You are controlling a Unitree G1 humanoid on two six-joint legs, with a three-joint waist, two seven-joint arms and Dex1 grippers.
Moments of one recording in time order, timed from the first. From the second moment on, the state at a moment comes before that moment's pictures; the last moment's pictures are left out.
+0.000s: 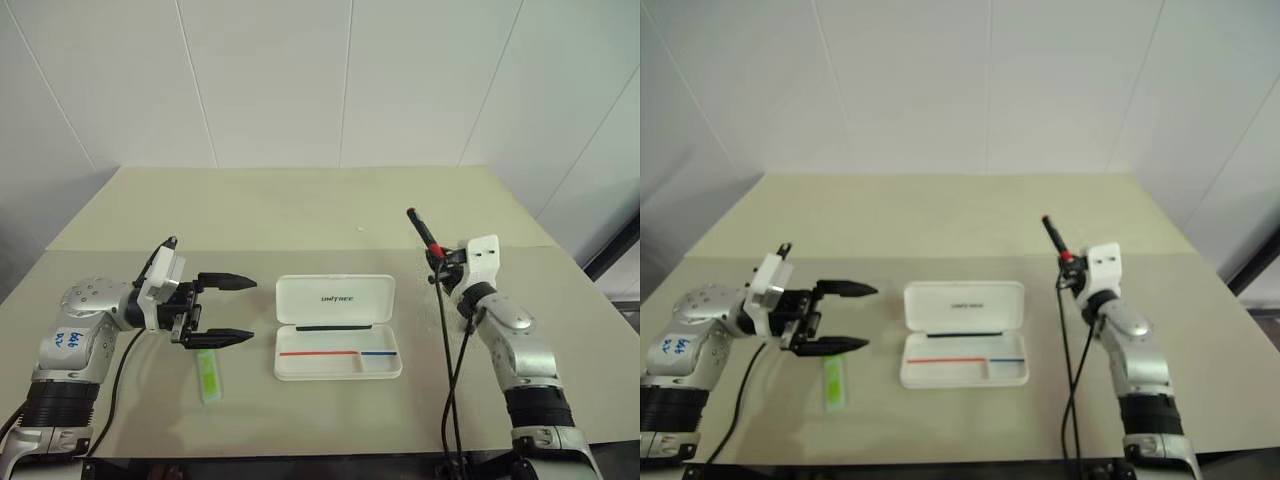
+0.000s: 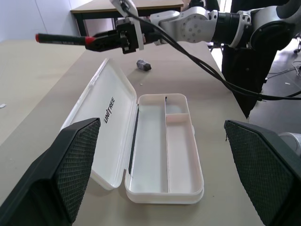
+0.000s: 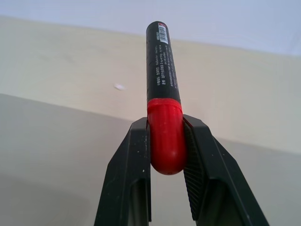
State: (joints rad) left arm -0.53 0.76 0.16 0.13 -0.55 0.21 -1.44; right arm -0.60 -0.39 -0.17 0.16 0.28 0.22 0.44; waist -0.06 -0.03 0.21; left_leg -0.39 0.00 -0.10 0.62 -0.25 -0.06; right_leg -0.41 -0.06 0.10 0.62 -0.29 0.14
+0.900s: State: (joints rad) left arm -0.39 0.74 0.22 0.16 -0.56 0.16 -1.42; right arm -0.62 -0.68 0.27 -0.06 0.39 0.41 1.18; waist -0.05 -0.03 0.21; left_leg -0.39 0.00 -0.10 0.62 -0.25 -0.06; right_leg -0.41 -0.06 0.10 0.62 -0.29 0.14
